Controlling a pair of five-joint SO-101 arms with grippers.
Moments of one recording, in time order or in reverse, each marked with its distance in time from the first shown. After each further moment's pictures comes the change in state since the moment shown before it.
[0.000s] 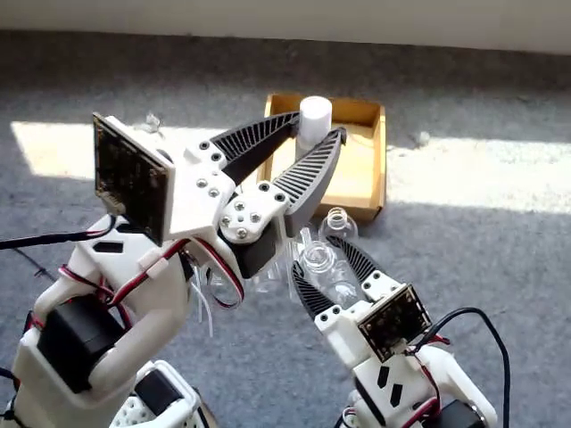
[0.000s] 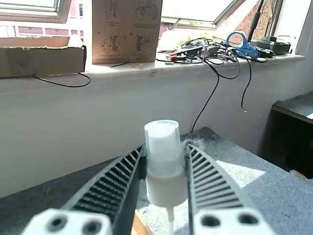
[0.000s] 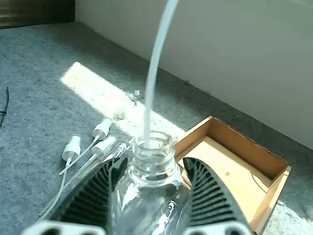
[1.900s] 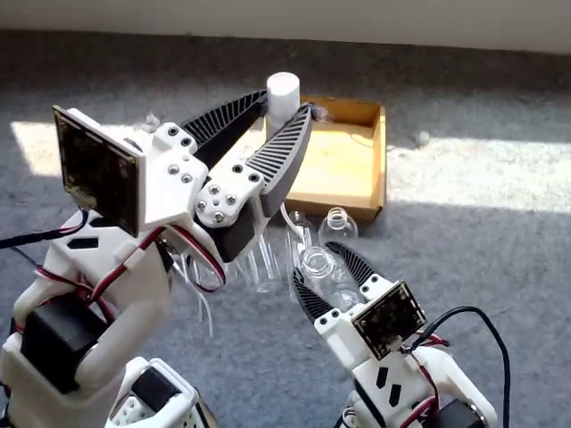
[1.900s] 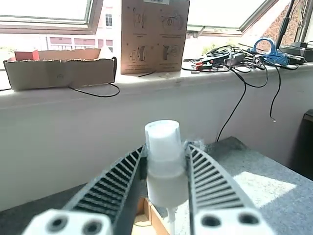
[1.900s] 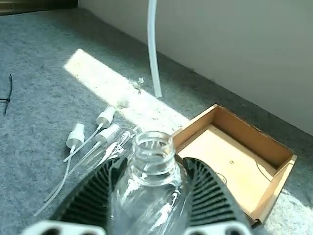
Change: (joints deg) left arm -5.7 0.4 -3.4 1.4 -1.7; right arm -0.4 0.1 0.0 3.2 -0.1
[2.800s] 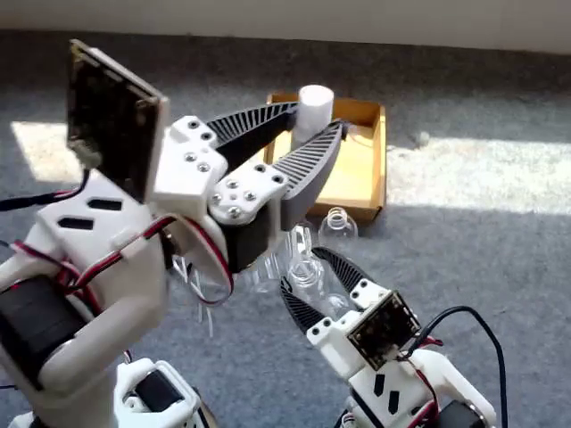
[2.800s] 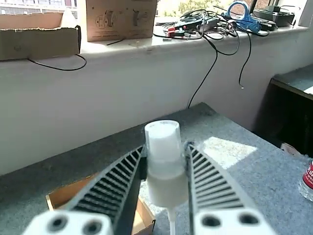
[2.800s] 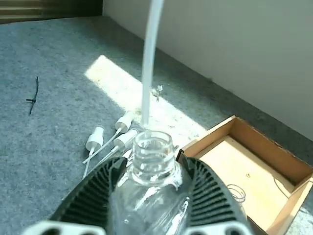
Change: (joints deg) left arm 7.3 19.5 -35.6 25.8 3.3; right arm -5.0 0.0 0.0 -0.4 0.0
